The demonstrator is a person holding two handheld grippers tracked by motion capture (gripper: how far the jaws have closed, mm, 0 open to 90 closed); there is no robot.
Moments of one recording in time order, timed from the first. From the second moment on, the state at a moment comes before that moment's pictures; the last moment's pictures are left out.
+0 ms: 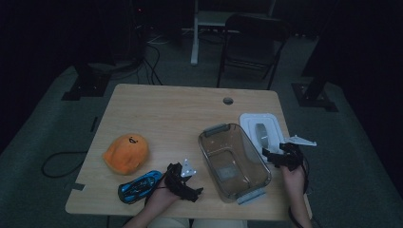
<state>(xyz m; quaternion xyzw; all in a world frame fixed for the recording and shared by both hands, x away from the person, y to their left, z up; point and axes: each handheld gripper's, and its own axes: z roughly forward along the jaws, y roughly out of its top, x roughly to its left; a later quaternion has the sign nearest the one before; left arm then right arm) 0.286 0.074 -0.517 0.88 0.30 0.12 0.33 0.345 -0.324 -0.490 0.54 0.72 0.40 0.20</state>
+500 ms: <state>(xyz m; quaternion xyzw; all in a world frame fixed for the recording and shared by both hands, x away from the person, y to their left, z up) 0.315 0.058 -0.491 0.88 0.30 0.15 0.33 0.322 -0.303 -0.512 0.49 0.76 0.40 0.15</state>
